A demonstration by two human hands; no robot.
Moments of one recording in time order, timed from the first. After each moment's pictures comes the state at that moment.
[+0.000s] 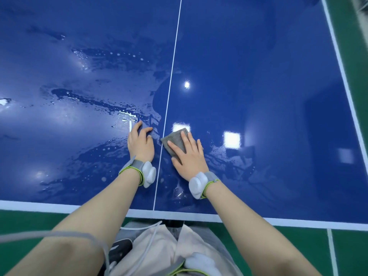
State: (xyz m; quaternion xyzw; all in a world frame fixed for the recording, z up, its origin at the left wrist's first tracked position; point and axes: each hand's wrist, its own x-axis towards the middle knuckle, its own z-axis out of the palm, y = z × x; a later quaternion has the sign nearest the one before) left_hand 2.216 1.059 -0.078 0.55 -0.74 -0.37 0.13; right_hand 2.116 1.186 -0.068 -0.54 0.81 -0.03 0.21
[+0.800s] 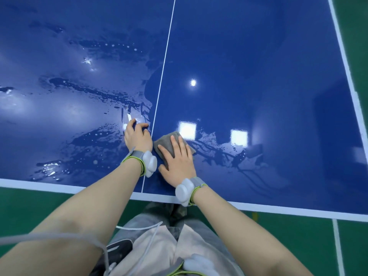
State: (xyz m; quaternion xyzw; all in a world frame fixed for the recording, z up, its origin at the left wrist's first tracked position) left_hand 2.204 1.102 -0.069 0.62 -0.69 -0.35 0.13; right_hand 2.148 1.231 -0.066 -0.54 0.81 -0.06 0.23
